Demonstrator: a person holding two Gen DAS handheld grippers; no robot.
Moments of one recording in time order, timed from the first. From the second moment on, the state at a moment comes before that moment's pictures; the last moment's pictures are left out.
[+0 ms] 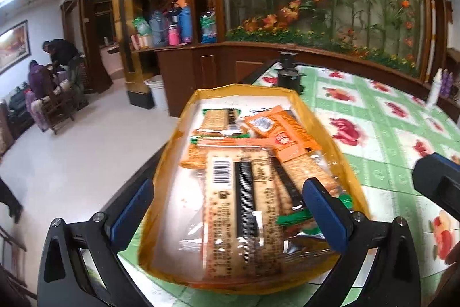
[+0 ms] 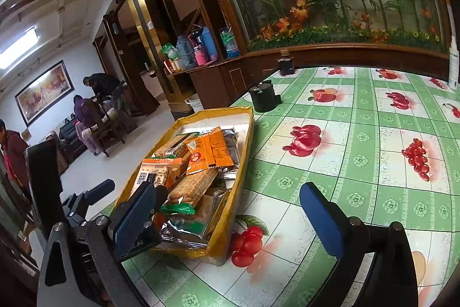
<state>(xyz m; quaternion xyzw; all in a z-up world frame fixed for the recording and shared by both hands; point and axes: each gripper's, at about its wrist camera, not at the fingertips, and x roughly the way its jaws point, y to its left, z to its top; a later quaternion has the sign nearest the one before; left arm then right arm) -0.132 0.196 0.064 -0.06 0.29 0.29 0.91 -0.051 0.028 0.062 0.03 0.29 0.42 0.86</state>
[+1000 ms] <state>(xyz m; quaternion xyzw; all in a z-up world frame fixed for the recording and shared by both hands) -0.140 0.193 0.066 -0.04 0.29 0.33 0.90 -0.065 0.039 0.064 -0.01 0.28 0.41 0.87</state>
